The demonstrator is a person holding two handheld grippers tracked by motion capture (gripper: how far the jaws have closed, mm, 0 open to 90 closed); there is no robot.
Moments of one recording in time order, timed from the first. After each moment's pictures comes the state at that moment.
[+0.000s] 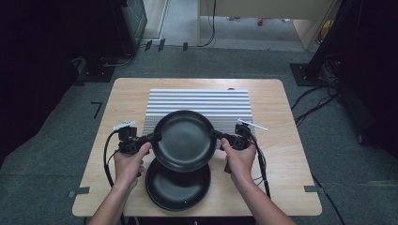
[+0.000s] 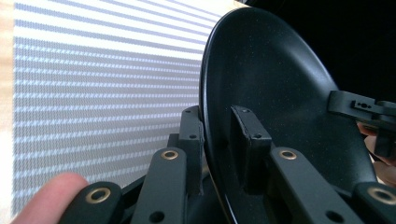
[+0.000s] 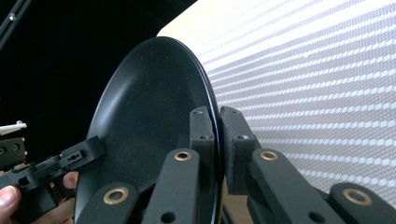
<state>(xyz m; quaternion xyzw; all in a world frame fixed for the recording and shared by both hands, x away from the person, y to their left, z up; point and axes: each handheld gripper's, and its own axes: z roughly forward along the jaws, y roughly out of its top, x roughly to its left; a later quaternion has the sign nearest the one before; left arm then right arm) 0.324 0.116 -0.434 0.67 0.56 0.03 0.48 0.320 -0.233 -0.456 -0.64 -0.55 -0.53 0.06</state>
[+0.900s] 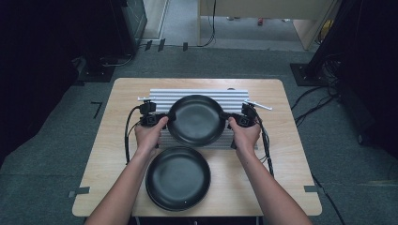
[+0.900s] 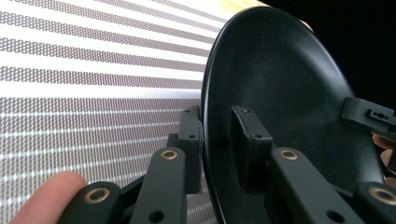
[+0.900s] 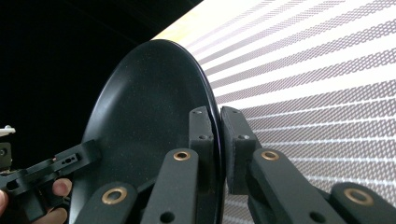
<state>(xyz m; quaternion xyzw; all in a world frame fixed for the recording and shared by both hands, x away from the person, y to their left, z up) 0.426 0.073 -0.454 0.67 0.60 -0.01 0.44 0.400 -0.265 -0.468 -0.68 -0.53 -0.50 0.03</state>
